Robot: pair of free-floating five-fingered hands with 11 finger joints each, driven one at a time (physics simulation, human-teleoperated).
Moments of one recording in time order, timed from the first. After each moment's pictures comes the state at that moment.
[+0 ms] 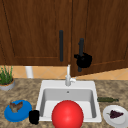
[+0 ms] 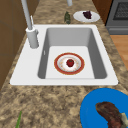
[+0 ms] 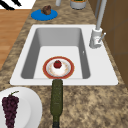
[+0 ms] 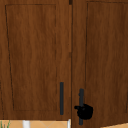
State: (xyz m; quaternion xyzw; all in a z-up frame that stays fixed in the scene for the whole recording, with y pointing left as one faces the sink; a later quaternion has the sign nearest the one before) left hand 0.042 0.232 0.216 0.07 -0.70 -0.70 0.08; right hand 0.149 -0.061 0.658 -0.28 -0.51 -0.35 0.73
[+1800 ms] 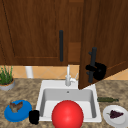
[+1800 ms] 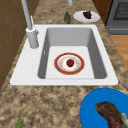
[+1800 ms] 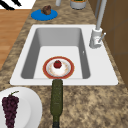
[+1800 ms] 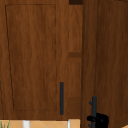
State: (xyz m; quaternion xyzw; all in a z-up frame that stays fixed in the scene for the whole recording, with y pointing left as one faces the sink) left hand 0.042 0.232 0.216 0.07 -0.70 -0.70 0.08; right hand 0.038 -0.151 0.650 -0.20 -0.58 -0.23 0.76
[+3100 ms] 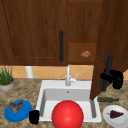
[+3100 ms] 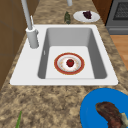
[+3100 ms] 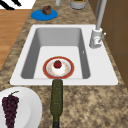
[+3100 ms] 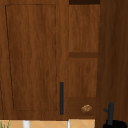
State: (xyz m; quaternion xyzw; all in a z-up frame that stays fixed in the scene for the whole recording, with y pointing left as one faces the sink) left hand 0.042 0.232 0.216 0.07 -0.70 -0.70 0.08; right hand -0.030 -0.241 0.648 -0.15 -0.61 -0.14 0.77
